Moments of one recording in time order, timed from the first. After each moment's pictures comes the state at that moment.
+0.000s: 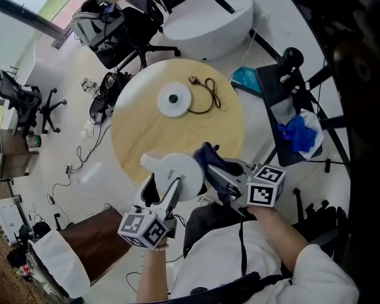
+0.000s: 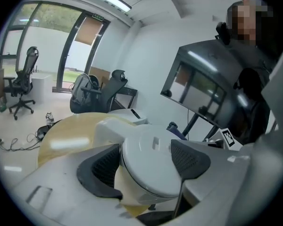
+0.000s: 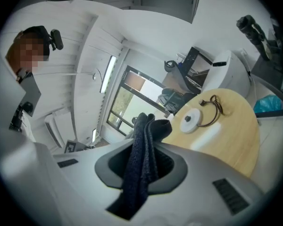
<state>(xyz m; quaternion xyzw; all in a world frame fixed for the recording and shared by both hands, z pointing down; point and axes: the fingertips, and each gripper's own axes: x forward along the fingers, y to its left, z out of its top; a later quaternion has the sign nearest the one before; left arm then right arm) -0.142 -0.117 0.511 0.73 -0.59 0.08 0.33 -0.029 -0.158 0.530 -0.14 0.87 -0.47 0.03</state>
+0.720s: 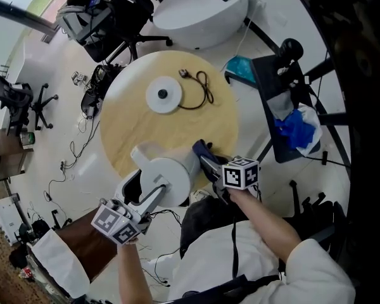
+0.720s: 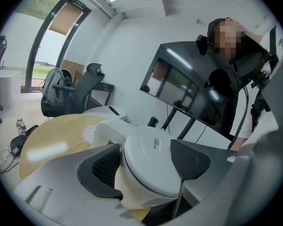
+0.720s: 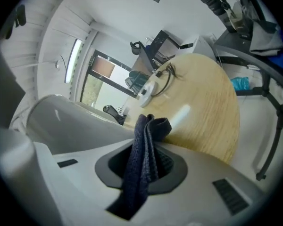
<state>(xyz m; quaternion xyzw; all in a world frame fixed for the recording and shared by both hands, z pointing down) -0.147 -0.125 0.507 0.83 -0.45 0.10 0.31 -0.039 -0.157 0.698 -0.23 0.80 -0.55 -0.12</state>
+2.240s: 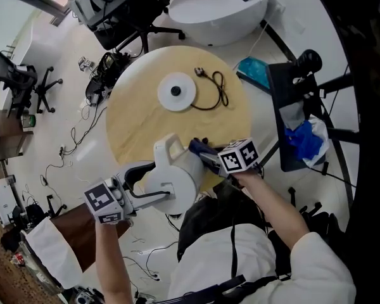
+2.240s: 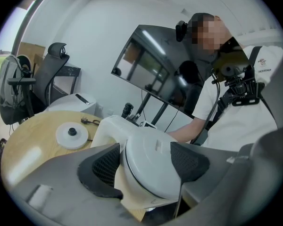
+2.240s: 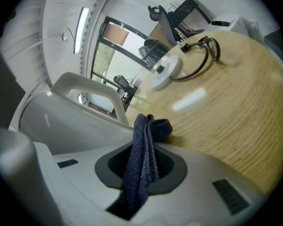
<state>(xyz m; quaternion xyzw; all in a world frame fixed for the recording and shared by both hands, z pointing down) -0.138 -0.128 0.509 0.91 -0.24 0.17 0.31 -0.080 -0.169 0.715 -0.06 0.82 -0.50 -0.26</state>
